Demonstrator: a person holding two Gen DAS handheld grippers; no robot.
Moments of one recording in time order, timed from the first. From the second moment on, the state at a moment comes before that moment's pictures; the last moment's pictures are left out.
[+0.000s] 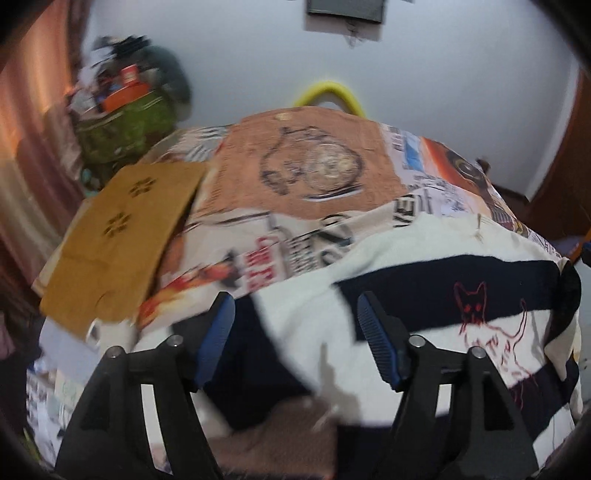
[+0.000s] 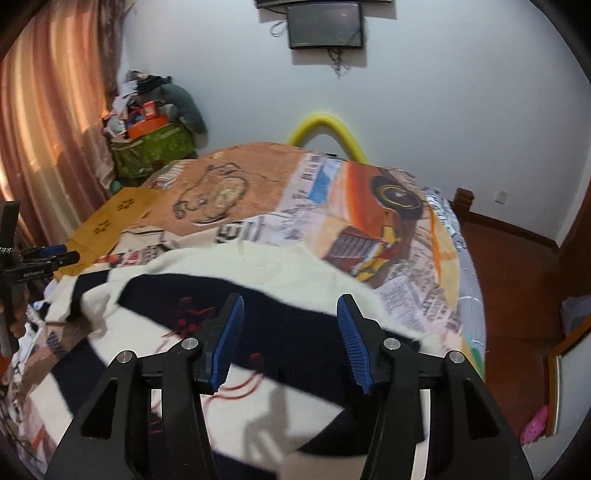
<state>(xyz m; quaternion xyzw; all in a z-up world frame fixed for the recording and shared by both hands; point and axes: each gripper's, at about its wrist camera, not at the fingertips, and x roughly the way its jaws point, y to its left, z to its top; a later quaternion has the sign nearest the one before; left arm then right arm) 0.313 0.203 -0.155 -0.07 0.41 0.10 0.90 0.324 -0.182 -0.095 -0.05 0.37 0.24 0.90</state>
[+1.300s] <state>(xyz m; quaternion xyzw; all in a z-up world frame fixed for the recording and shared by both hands) 0.260 0.339 -0.235 -0.28 0.41 0.23 0.83 0.249 -0.121 -0.207 -0.09 0.49 0.29 0.82</state>
